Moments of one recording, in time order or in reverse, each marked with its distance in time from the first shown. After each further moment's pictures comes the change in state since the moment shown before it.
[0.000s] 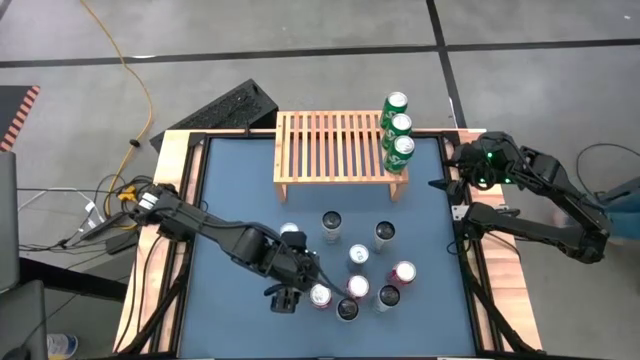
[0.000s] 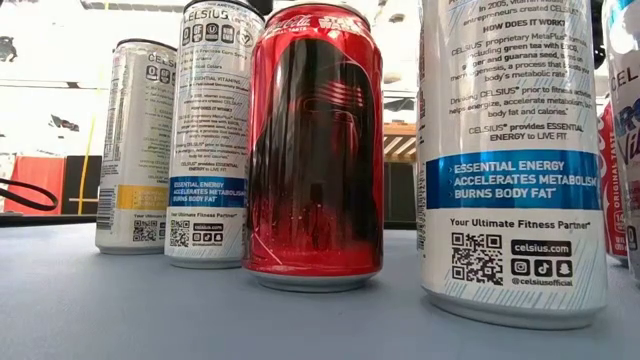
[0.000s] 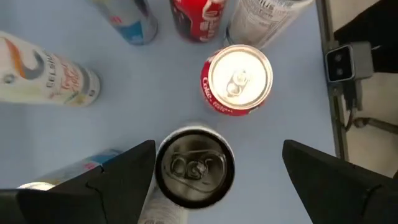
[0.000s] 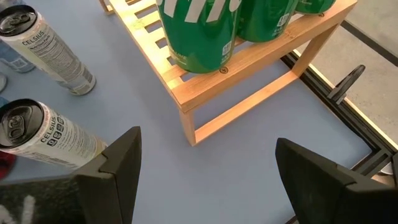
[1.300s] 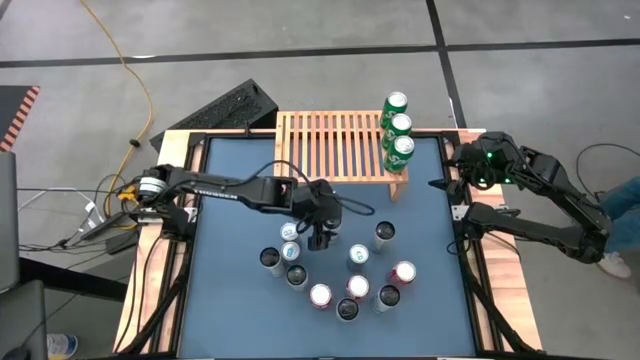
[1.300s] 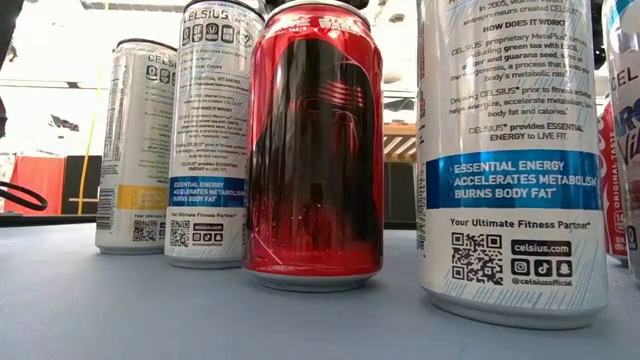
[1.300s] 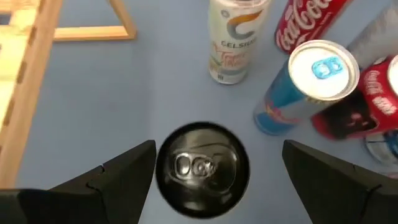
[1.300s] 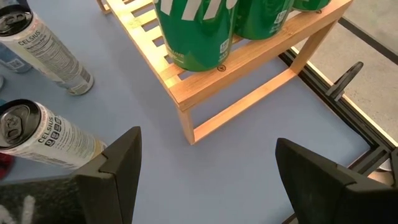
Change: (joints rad) left arm 0.377 -0.071 -0.308 0.547 0.000 0.281; right arm -0.001 0.000 0.000 -0.005 0.006 0.009
